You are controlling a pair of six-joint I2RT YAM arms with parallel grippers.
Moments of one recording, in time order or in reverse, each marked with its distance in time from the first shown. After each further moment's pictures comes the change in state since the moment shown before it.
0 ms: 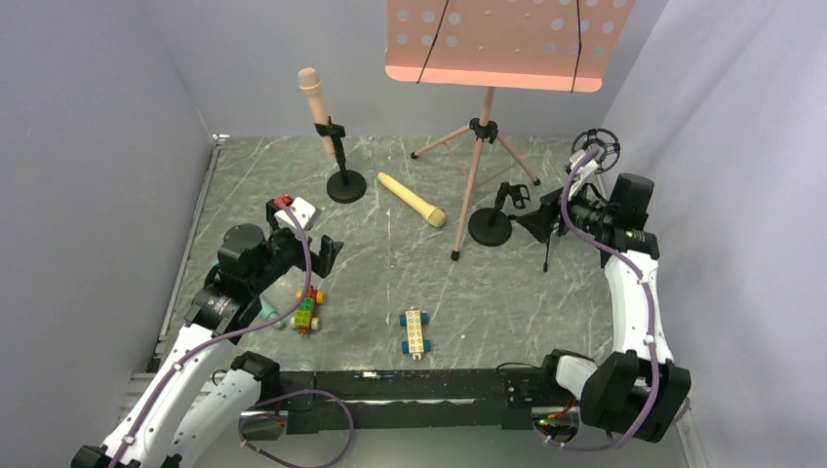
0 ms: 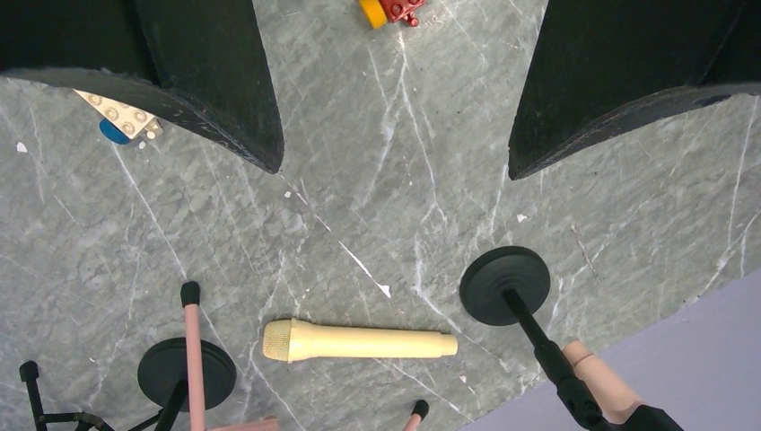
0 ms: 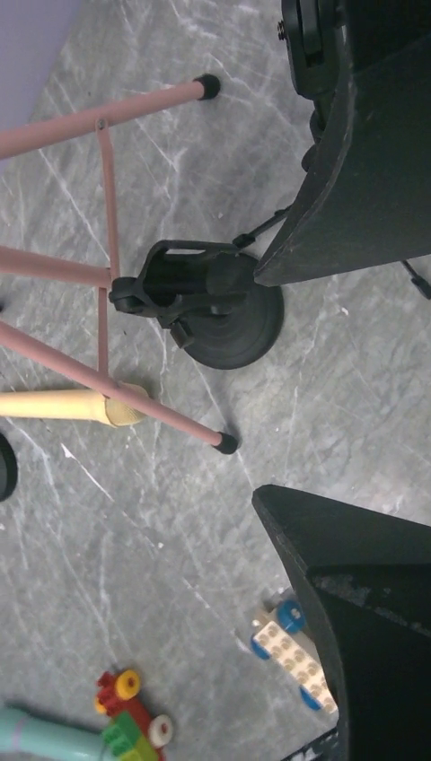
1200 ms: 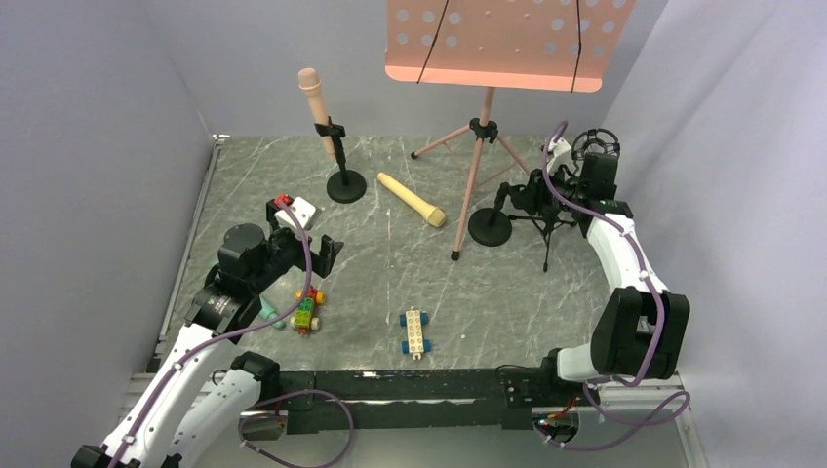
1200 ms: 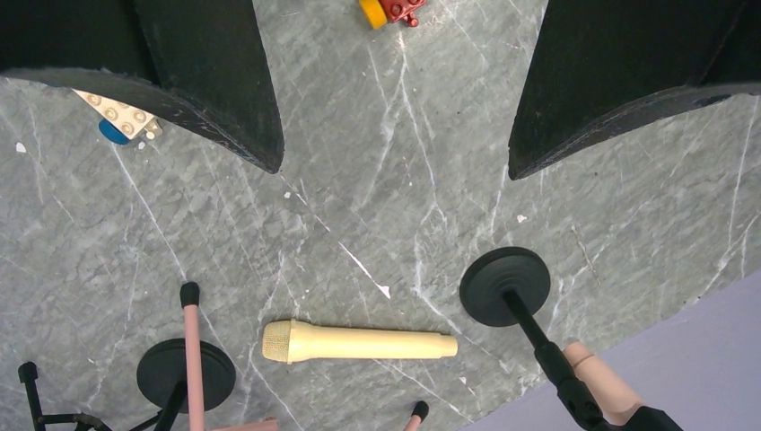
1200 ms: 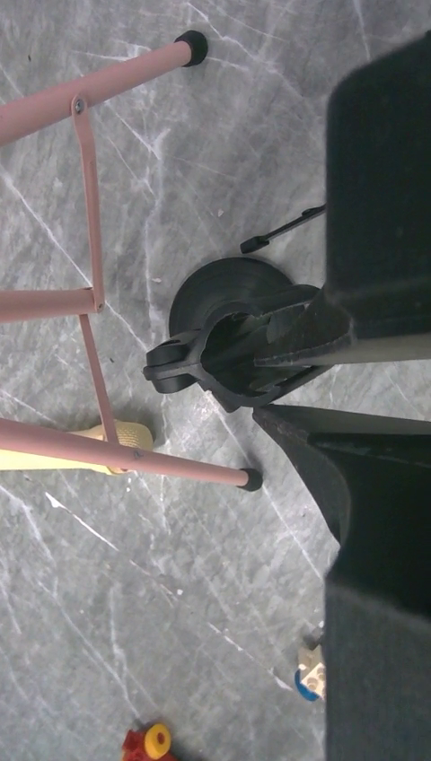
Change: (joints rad) left arm 0.000 0.002 0.000 0.000 0.001 0.000; right arm 0.135 0.293 0.097 0.152 0.194 0.166
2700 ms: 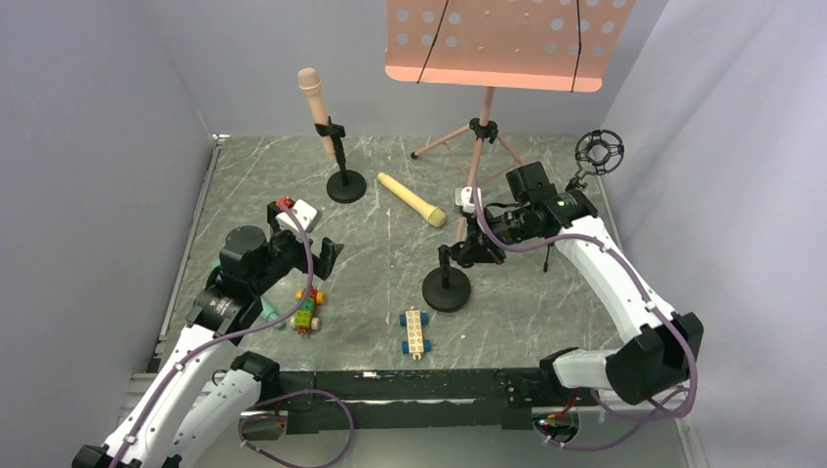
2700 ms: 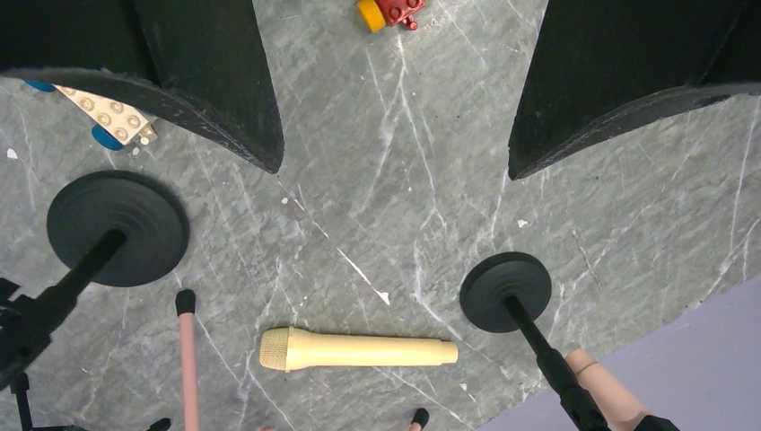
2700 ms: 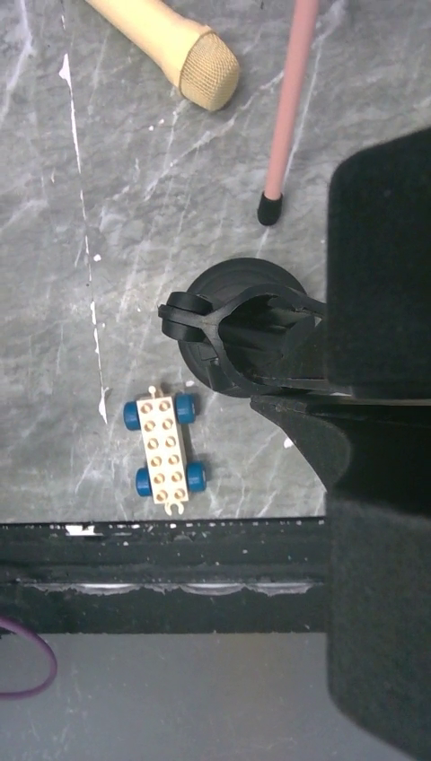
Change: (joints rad) left arm 0.000 -0.007 -0.023 0.008 -0.002 0.008; right arm 0.496 -0.113 0.183 -0.756 -0.112 -0.590
